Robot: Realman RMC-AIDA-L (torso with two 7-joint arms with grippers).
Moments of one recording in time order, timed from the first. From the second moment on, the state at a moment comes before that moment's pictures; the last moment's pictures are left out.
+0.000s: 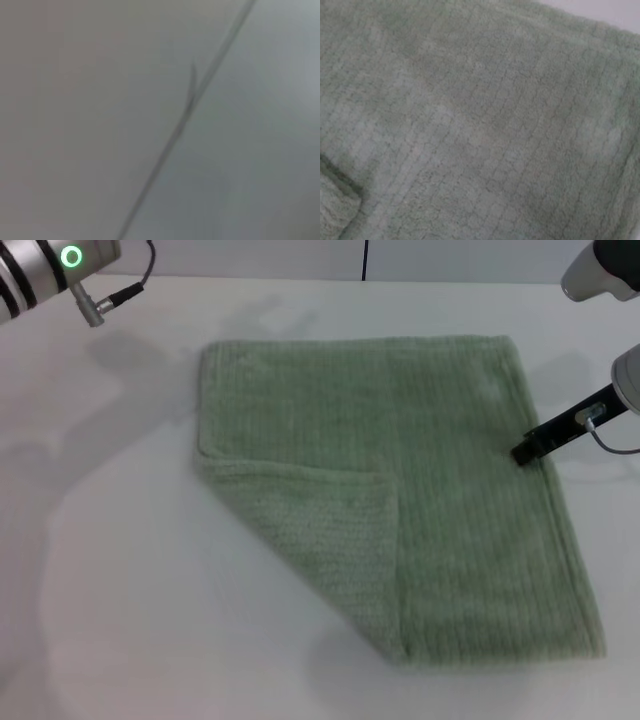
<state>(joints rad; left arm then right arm) -0.60 -1.95 1.35 0.73 1.04 0.92 -1.70 0.99 1.91 -1.05 -0.33 -2.52 -1.12 2.30</state>
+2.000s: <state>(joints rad) -0.90 -2.07 1.25 0.83 2.26 1.29 -2.21 1.01 1.91 -1.05 -0.33 -2.53 -1.12 2.29</state>
